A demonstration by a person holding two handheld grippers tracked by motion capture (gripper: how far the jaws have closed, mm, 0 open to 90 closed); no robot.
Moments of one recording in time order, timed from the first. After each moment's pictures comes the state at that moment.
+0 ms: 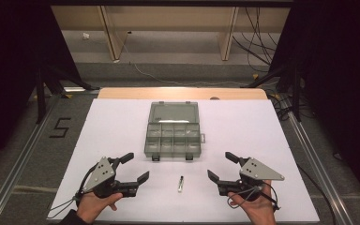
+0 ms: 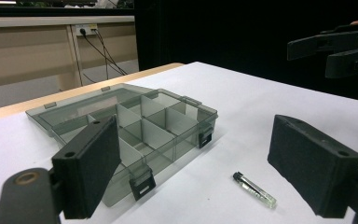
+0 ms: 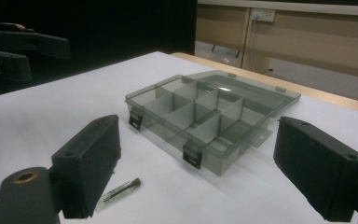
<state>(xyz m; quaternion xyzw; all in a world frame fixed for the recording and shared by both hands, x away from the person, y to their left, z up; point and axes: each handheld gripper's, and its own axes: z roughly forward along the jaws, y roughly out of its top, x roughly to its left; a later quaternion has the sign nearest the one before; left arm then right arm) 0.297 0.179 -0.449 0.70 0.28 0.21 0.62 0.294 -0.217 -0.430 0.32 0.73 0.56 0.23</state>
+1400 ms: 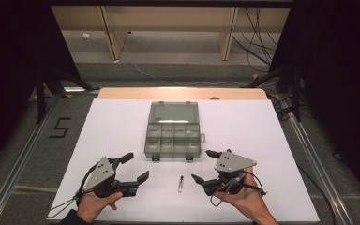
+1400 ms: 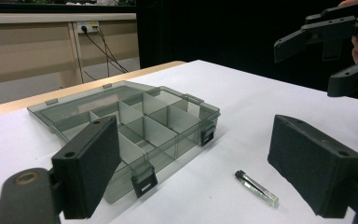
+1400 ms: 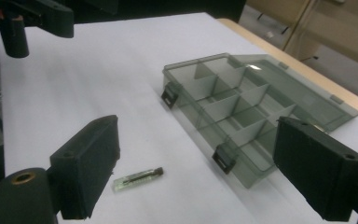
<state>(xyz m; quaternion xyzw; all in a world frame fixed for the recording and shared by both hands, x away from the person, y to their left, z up) 0.297 0.180 -0.451 0.70 0.29 0.21 0.61 0.313 -0.174 -0.410 0.21 0.83 0.48 0.20</state>
